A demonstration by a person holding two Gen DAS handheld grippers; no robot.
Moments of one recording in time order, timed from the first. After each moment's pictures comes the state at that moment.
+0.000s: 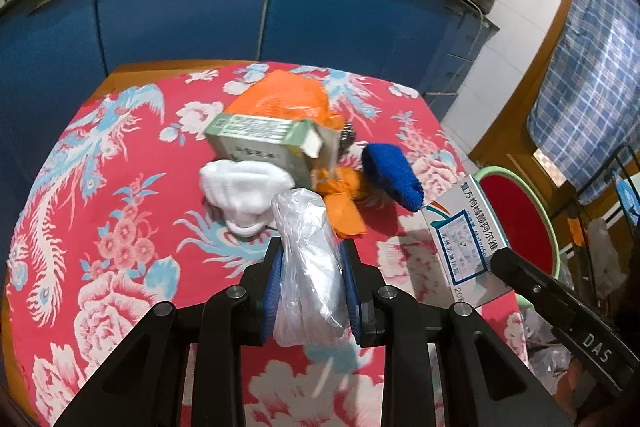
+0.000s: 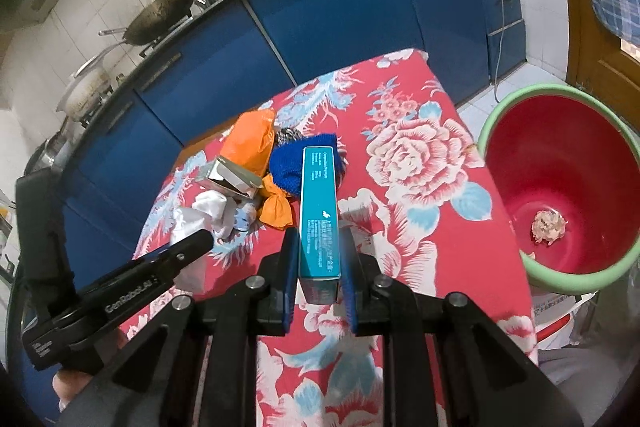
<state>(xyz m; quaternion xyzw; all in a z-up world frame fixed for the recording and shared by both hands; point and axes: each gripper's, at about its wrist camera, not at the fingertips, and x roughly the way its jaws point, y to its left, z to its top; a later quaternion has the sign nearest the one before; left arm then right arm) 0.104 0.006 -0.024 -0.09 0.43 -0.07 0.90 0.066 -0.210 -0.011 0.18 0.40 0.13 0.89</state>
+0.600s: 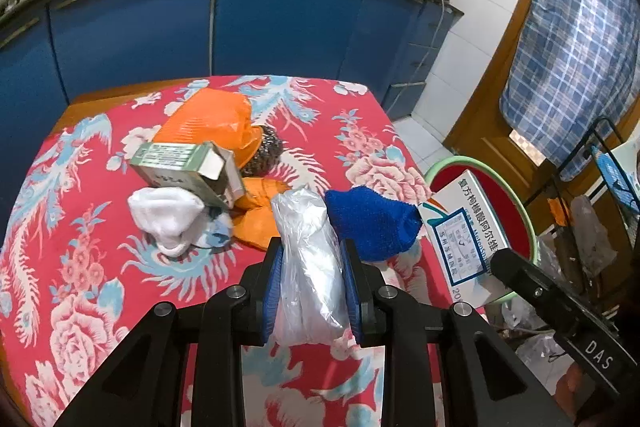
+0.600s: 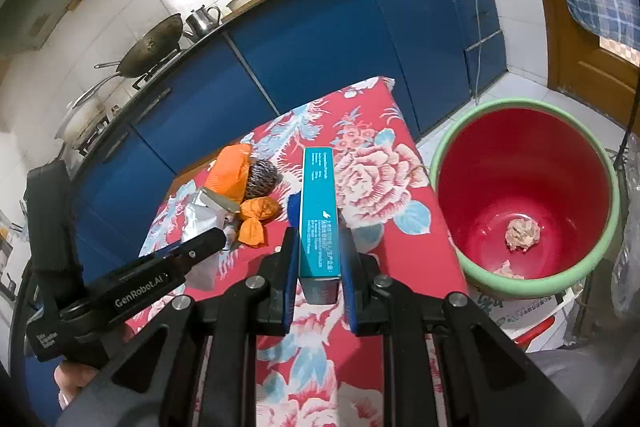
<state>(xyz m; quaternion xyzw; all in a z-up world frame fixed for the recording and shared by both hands) 0.108 -0.046 -0.010 -0.06 0.42 -0.12 0.90 0.047 -0.255 0.002 0.20 0.37 0.10 0.90</state>
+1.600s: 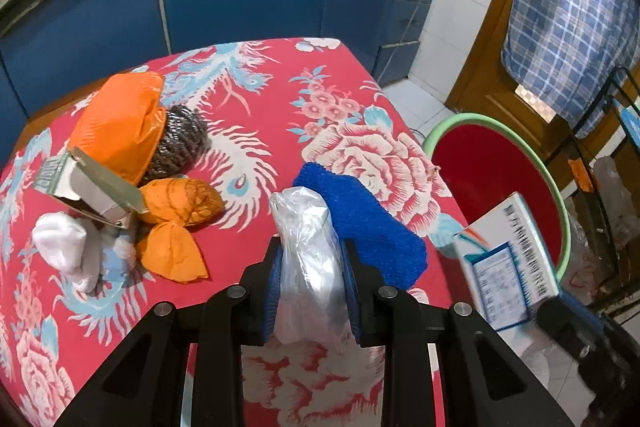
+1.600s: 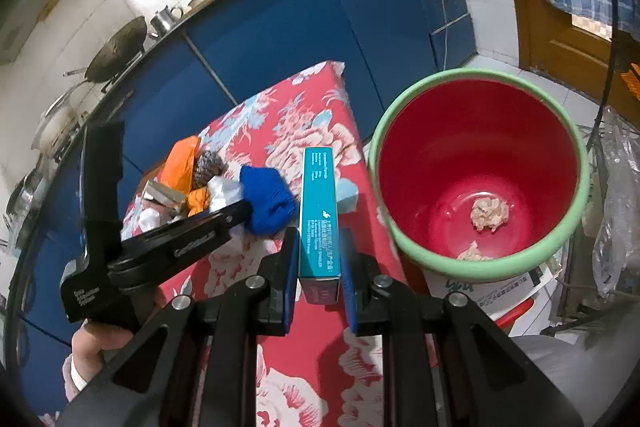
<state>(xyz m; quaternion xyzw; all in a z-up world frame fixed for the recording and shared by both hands) 0.154 -0.111 -0.057 0.00 0.46 -0.13 0.88 0.041 -0.297 -0.028 0.21 0.39 0.06 0.90</state>
